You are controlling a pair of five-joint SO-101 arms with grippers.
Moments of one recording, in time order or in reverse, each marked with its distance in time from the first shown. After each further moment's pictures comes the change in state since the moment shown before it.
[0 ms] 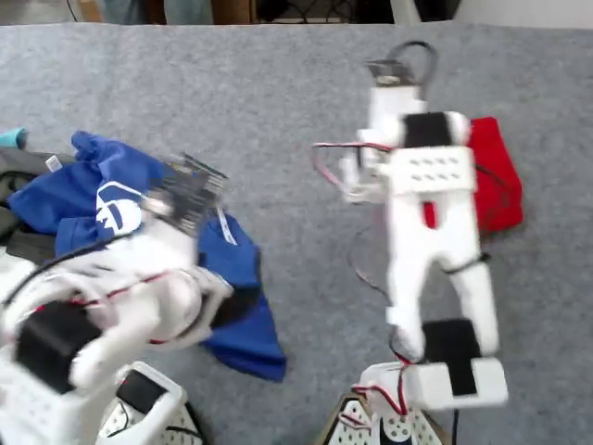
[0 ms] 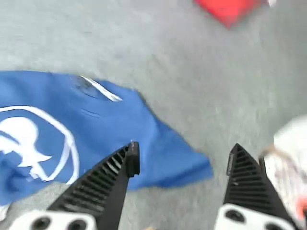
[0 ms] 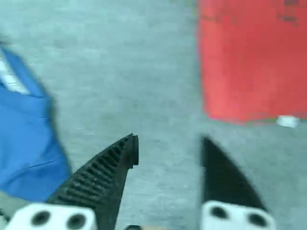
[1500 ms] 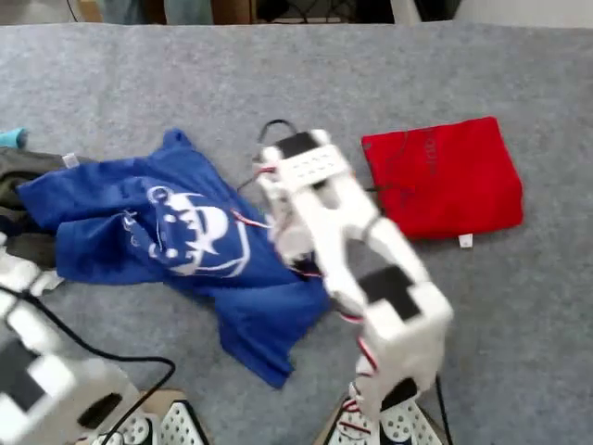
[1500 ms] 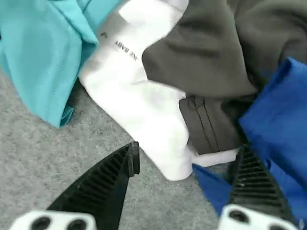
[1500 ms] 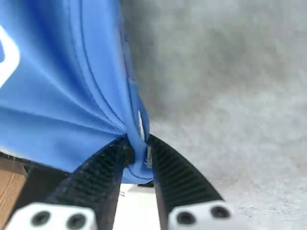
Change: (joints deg) left arm -75.8 54.7 -2.9 -28.3 5.4; right arm -13.2 15.9 8.7 5.0 6.8
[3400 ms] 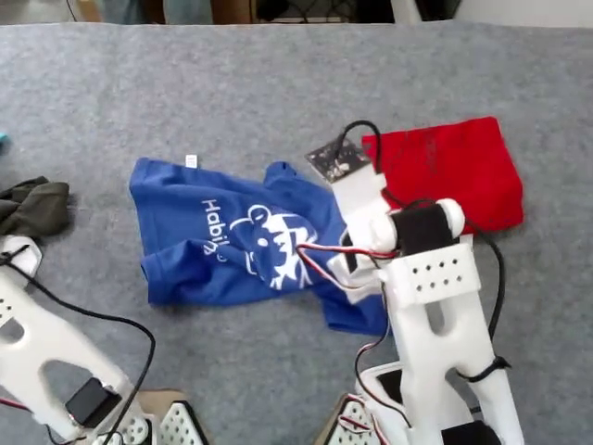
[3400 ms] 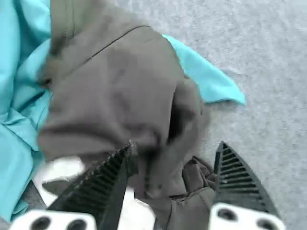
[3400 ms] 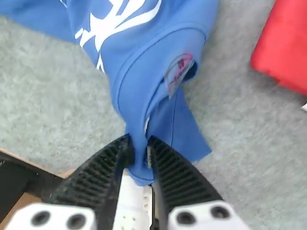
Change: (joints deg) left arm 1.0 55.7 -102.3 28.3 12.1; right arm 8.2 -50.0 24.3 0.2 11.4
